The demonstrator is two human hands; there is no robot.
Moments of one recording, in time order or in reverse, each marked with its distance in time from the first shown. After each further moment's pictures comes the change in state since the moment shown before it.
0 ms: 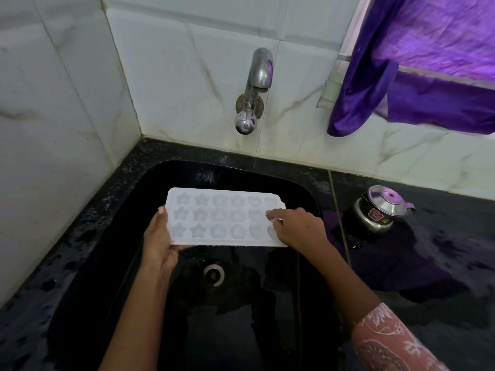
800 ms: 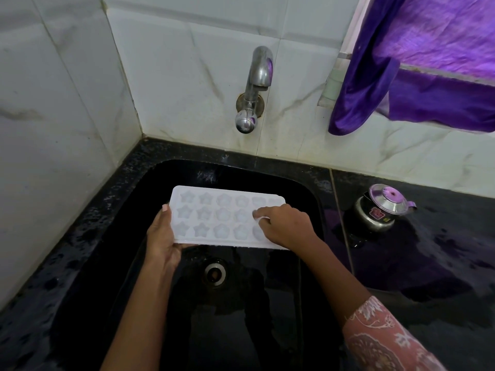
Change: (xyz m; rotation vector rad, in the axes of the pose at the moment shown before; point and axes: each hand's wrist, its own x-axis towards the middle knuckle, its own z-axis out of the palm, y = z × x) left_hand -0.001 0.000 0.005 0.009 0.003 0.007; right_hand 0.004 -0.019 -0.001 0.005 -0.018 -0.148
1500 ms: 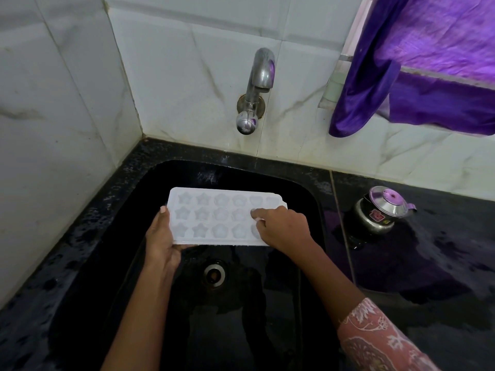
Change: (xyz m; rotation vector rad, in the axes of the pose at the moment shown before) left_hand -0.001 -0.001 -0.001 -0.016 0.020 0.011; right_hand 0.001 -0.005 0.007 -0.106 0.070 -0.007
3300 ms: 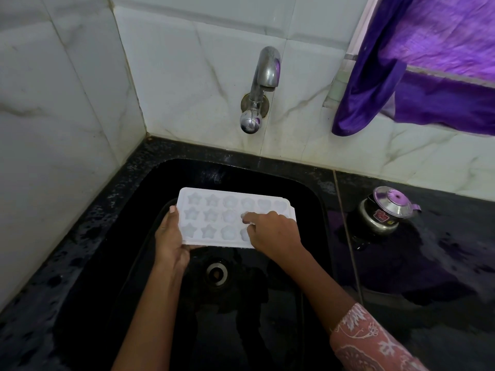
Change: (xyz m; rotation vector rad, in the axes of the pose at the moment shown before) left_hand 0.006 -0.012 0.001 -0.044 0.008 -0.032; right_hand -0.005 -0.021 0.008 0.101 -0.003 -0.031
